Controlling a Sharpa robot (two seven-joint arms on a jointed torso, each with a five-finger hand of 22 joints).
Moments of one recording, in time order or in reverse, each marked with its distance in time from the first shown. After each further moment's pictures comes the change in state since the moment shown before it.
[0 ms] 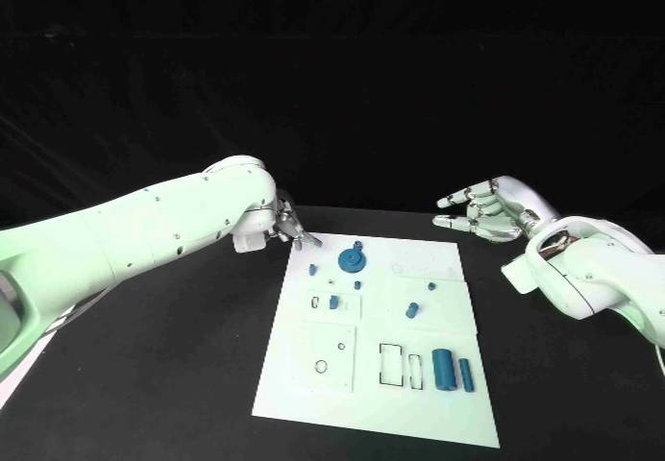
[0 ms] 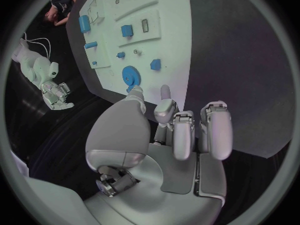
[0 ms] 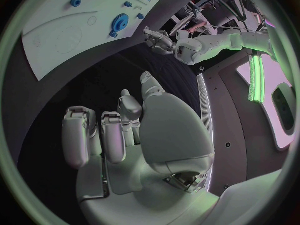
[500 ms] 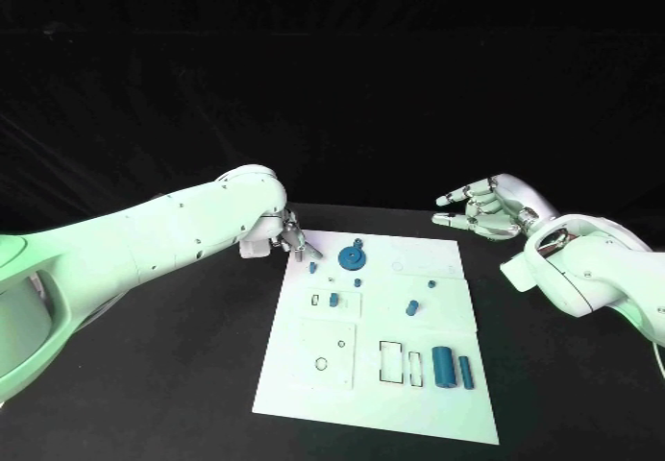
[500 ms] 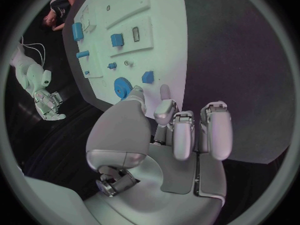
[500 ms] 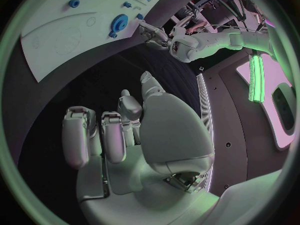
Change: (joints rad) left arm -0.025 0.060 -0.021 -0.079 -0.009 0.059 0.003; left_hand 0.009 0.009 -0.005 0.005 0.000 0.020 -0.008 0.006 -0.004 0.013 -0.005 0.016 0.016 0.000 0.000 0.000 0.000 0.000 0.000 0.000 0.007 0.000; right arm -0.001 0.004 0.000 -0.002 0.002 0.001 0.001; right_hand 0.000 0.000 0.000 0.000 0.000 0.000 0.000 0.000 0.000 0.000 0.000 0.000 0.000 0.000 0.000 0.000 0.000 0.000 0.000 0.000 0.000 0.000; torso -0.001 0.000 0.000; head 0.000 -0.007
